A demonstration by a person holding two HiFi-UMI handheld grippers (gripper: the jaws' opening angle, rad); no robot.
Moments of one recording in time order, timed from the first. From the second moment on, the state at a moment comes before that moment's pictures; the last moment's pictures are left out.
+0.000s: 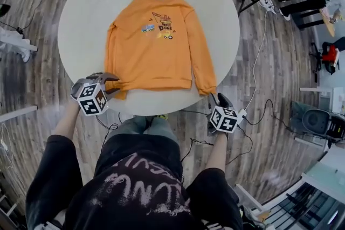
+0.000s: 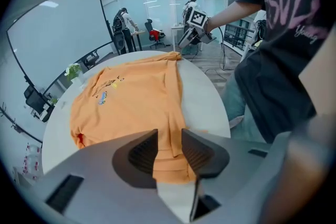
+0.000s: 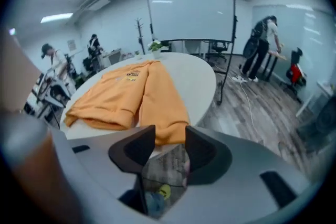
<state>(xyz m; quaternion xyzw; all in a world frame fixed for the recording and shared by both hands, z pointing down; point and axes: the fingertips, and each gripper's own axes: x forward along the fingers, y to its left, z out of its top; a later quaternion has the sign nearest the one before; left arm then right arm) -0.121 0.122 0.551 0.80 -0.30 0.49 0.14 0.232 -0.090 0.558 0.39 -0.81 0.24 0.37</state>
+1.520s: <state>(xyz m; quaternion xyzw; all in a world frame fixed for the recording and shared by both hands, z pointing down) -0.045 0.019 0.562 0.80 -0.27 0.51 0.12 0.310 -0.236 0.518 0.46 -0.79 0.33 0.23</state>
